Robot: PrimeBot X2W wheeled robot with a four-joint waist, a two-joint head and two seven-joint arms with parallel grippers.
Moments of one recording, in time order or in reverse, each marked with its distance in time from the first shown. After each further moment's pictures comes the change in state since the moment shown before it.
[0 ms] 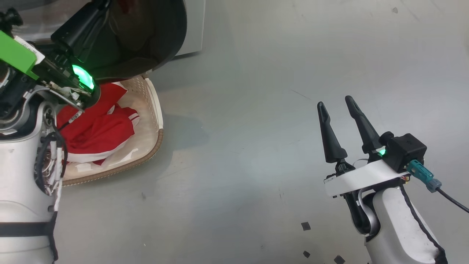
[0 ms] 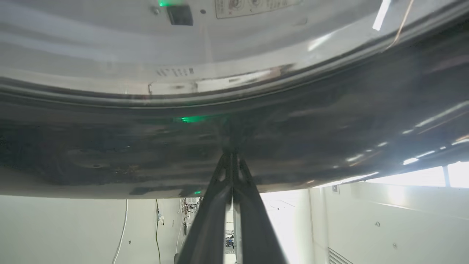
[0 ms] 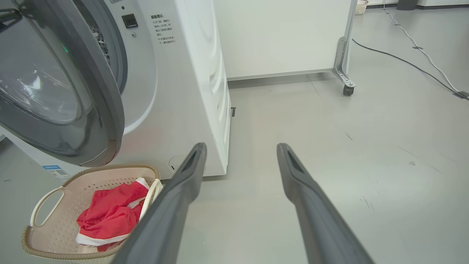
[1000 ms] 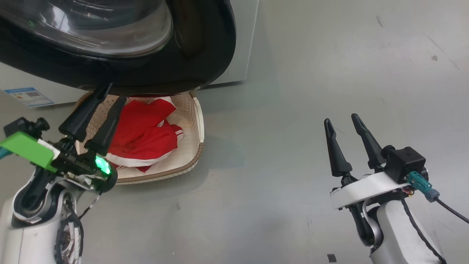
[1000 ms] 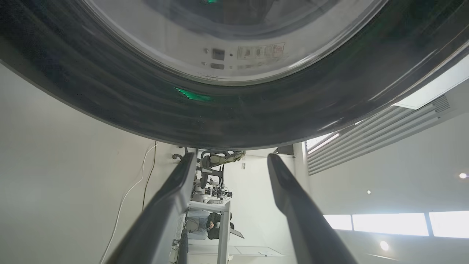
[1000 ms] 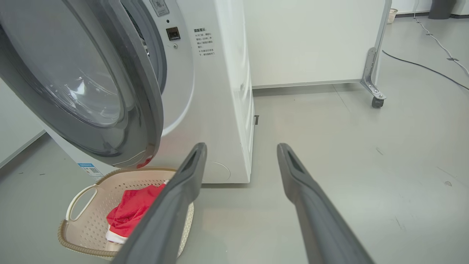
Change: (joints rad) left arm 0.374 -0.082 0.133 -0.081 -0.054 -0.043 0.023; right arm 0.046 0.000 -0.042 0.052 -0.031 0.001 0.000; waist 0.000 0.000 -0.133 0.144
